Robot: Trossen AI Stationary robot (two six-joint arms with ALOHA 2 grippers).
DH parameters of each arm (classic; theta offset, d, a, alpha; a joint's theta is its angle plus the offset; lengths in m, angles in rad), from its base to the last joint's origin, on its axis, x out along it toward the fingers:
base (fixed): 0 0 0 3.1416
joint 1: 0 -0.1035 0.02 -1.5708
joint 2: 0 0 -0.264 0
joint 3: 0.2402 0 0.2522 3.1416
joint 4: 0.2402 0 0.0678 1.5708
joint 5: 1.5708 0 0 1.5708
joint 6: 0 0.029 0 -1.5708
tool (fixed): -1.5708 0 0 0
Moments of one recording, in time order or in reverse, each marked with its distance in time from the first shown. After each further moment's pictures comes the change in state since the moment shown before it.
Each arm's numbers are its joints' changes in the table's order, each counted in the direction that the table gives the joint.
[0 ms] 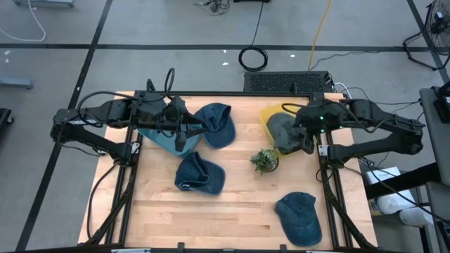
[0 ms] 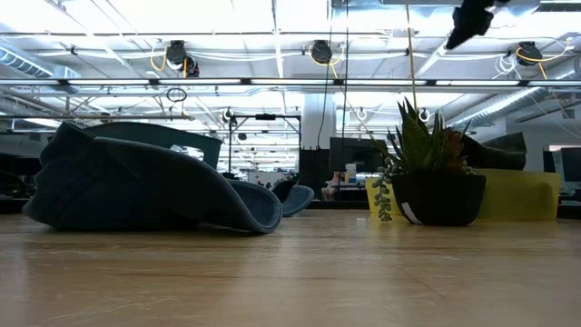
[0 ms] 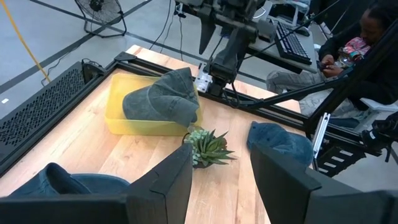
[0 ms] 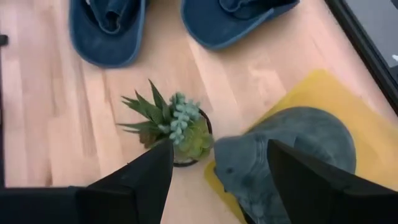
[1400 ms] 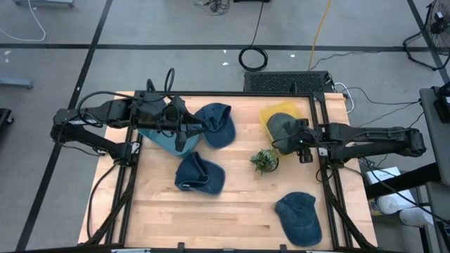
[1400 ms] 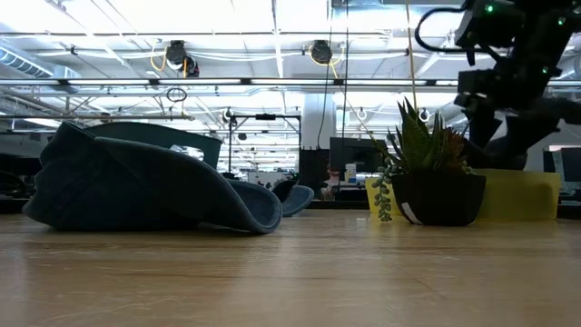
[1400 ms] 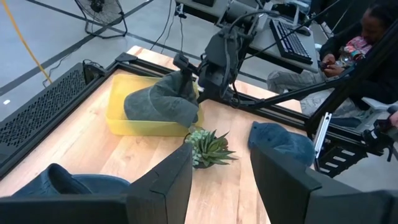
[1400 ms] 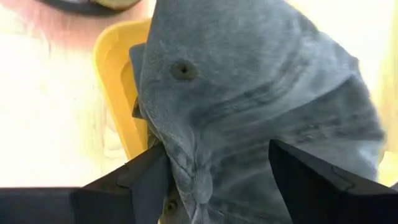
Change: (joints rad) left arm 0.000 0.000 0.000 0.000 0.003 0.007; right arm 0.001 0.099 -0.658 -0.289 -0.255 -0.535
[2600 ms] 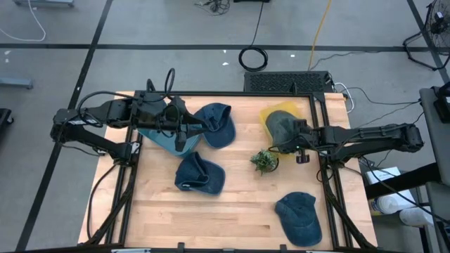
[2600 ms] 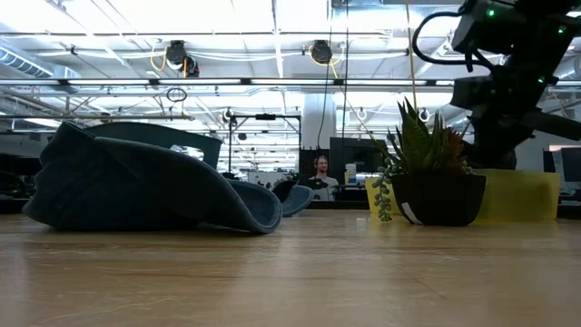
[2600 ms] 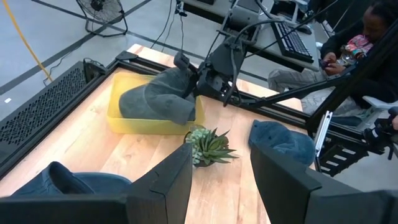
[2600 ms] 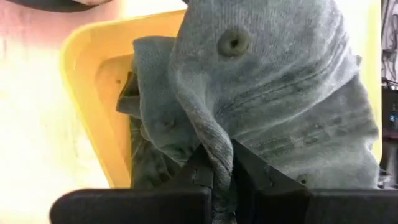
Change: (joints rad) left arm 0.000 0.000 0.000 0.007 0.000 0.000; right arm -0.082 -0.068 -0.017 -0.043 -0.131 0.055
